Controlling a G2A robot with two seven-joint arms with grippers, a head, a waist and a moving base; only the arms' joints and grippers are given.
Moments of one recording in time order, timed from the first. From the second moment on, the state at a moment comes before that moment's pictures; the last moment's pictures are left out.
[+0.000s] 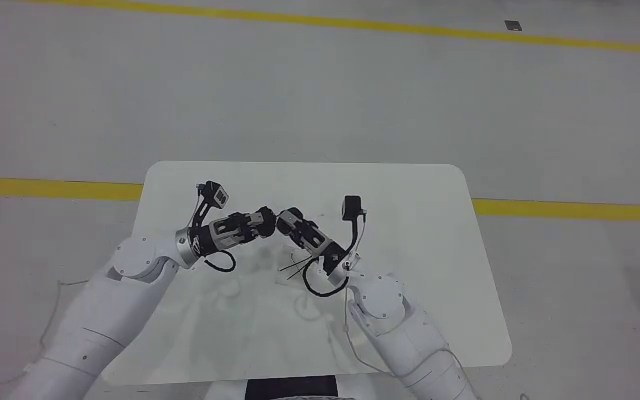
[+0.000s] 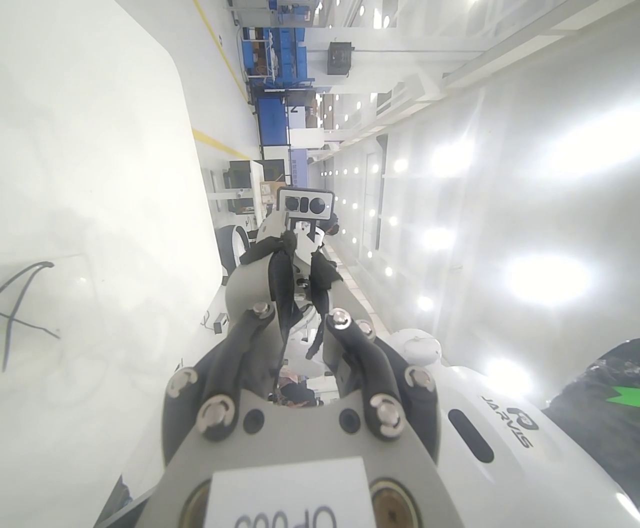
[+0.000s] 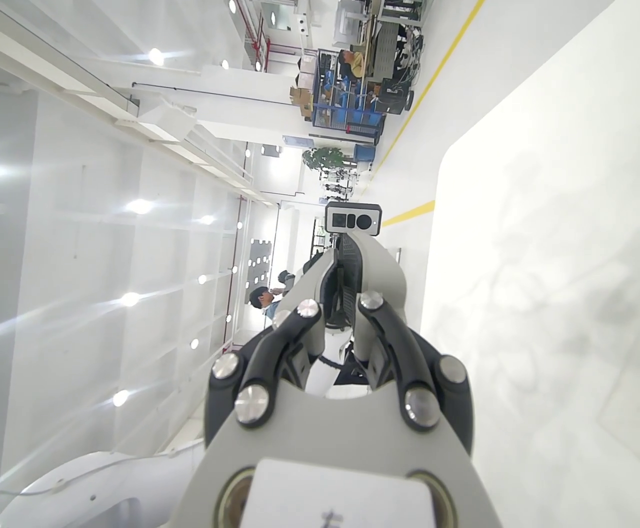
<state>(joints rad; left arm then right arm) 1.32 -1.09 -1.16 -1.43 -0.61 -0.32 -0.94 -1.46 -1.30 1.00 -1.67 0.08 -0.15 0.27</state>
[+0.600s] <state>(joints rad) 1.32 -1.08 -1.15 -1.42 -0.62 -0.32 -0.93 -1.46 -1.30 1.01 -1.67 0.08 -0.16 0.30</state>
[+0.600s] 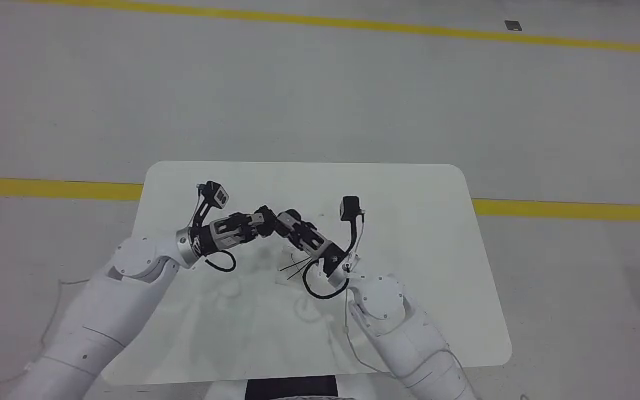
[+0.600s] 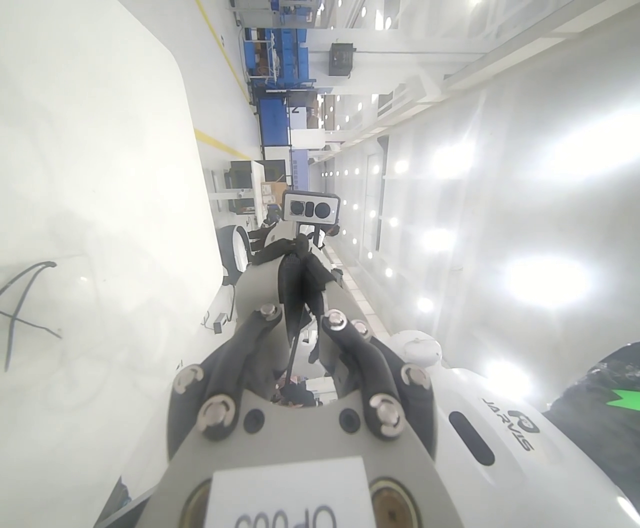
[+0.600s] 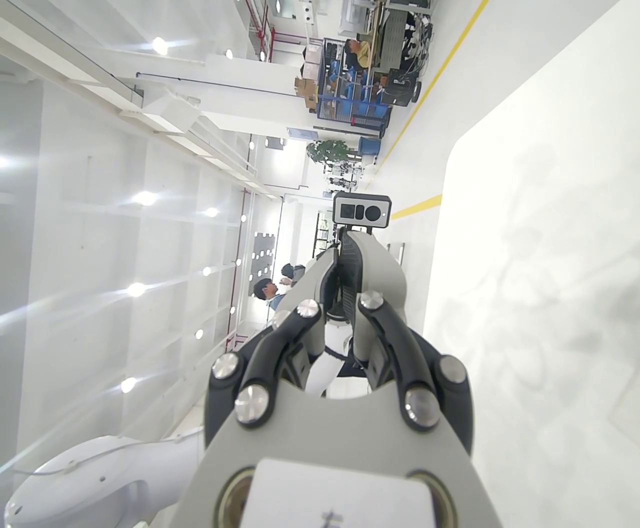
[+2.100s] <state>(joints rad) 1.24 -1.03 -1.25 -1.33 -0.57 -0.34 -1.40 -1.48 -1.29 1.09 -1.65 0.35 -0.12 0.51</state>
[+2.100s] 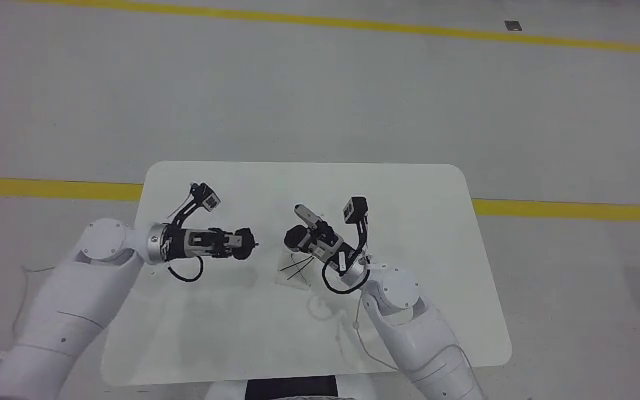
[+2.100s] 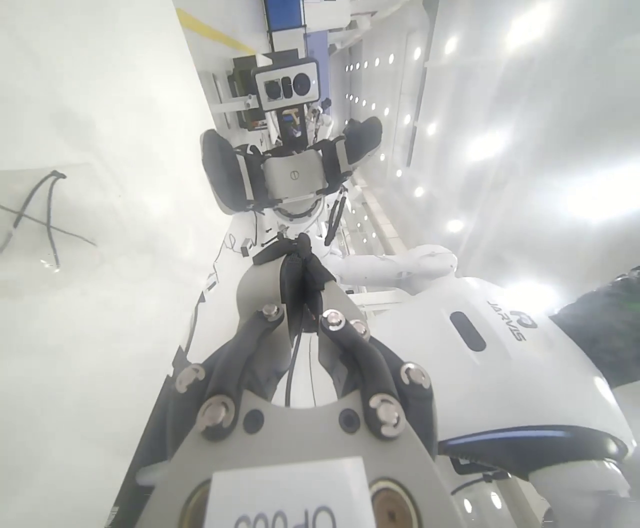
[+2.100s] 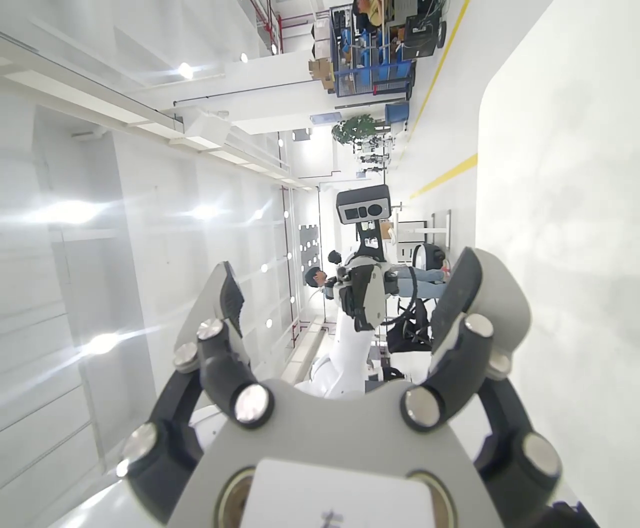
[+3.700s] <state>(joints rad) 1.30 -0.92 -1.27 -1.45 -0.66 -0.34 -1.38 -1.48 -1.29 1.09 -1.65 0.35 -0.12 0.51</state>
